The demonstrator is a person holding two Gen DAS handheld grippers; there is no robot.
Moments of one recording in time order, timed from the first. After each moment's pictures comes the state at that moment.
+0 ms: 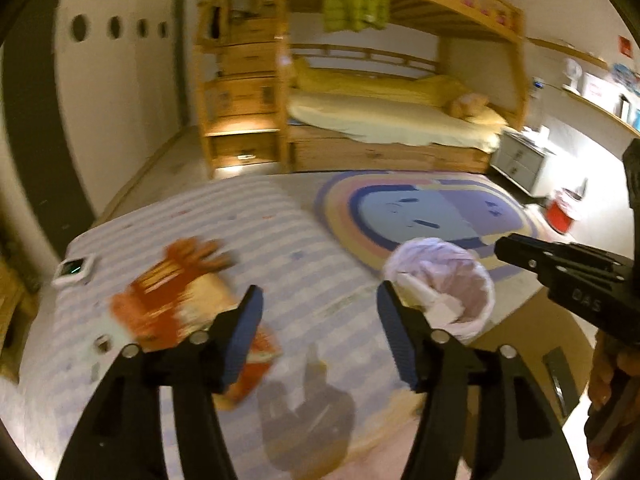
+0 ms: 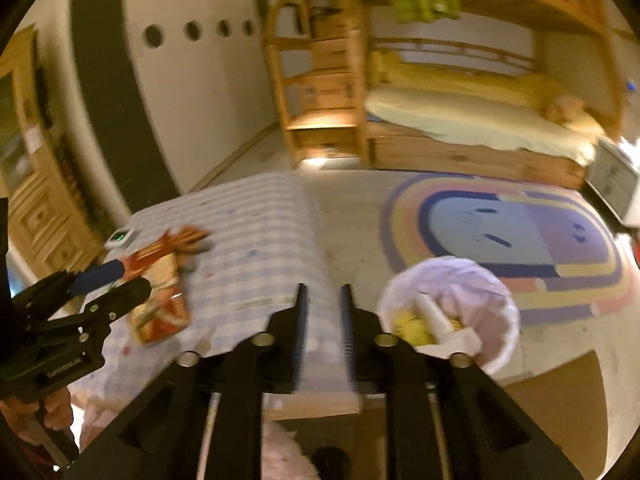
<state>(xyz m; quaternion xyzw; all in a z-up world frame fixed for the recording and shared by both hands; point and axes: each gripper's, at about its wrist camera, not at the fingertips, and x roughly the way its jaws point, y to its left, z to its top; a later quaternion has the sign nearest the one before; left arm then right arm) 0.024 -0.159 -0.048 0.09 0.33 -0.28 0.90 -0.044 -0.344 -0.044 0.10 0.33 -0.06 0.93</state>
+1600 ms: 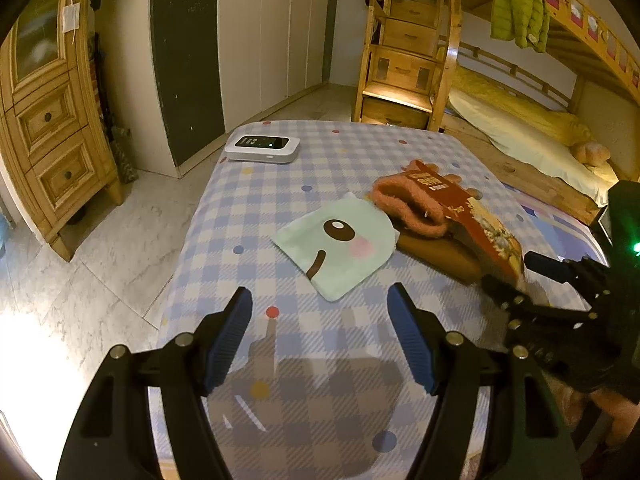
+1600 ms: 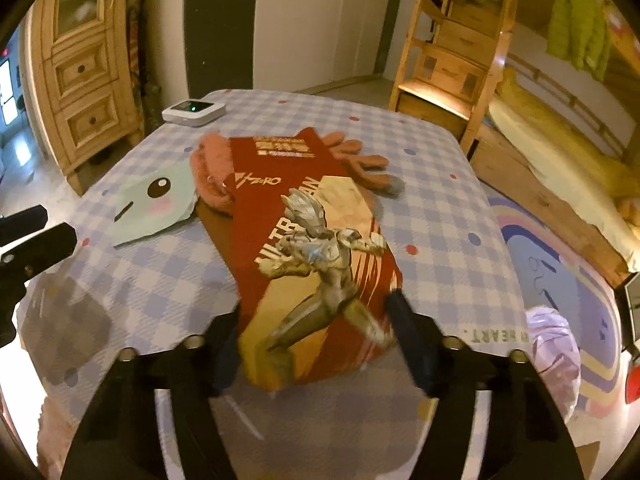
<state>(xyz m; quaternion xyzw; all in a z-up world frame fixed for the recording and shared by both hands) 0.057 0.031 -0.108 0.00 0.39 -0.07 0.92 0.068 -0.148 -0.126 -0.06 0.41 0.04 0.91</state>
